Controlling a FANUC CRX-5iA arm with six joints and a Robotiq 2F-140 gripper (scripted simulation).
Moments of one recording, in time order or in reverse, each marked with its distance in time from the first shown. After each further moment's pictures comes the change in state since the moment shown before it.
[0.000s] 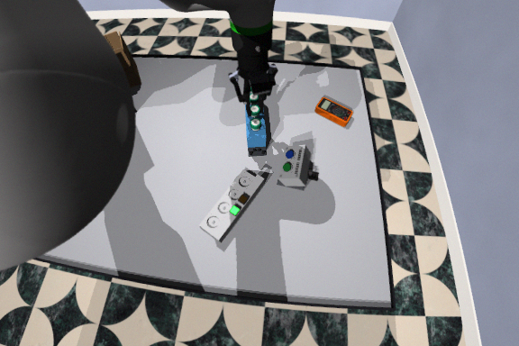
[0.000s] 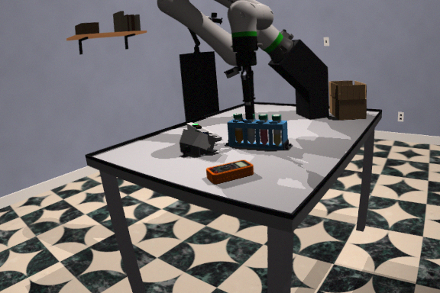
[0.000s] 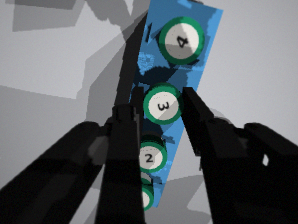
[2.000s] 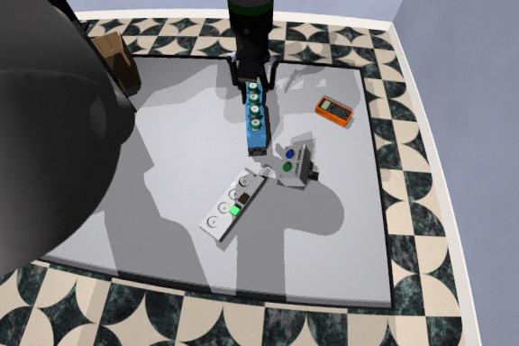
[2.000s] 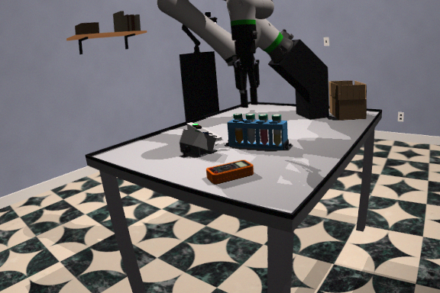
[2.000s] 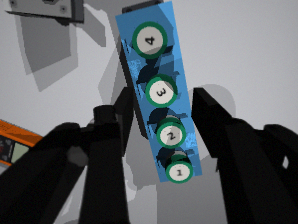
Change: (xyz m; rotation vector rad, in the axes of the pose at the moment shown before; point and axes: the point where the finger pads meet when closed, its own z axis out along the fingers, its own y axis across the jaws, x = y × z) arm 0.000 0.000 -0.044 0.001 0.000 0.471
